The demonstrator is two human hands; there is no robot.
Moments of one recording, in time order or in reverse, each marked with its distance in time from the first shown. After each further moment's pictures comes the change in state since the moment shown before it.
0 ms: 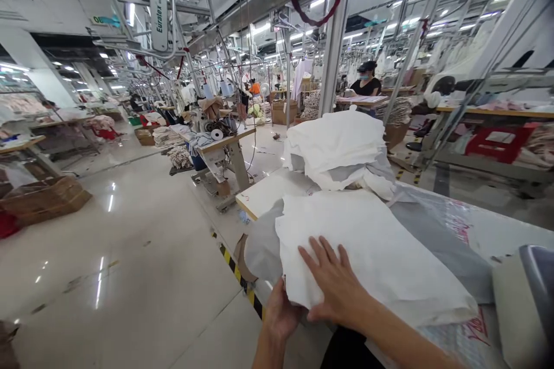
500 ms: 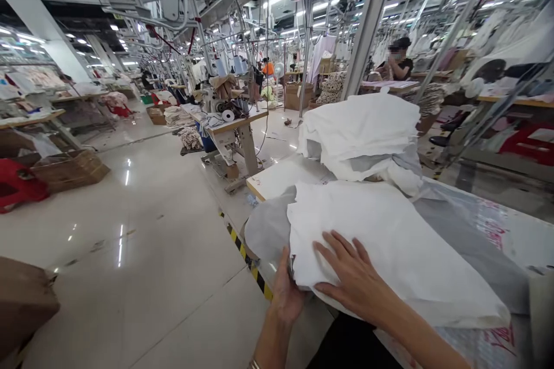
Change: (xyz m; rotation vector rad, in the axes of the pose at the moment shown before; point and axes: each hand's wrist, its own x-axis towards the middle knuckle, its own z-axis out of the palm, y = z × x) left_hand -0.023 0.017 0.023 -0.138 0.005 0.030; right_hand -0.010 0.018 0.014 -0.021 0.092 -0.114
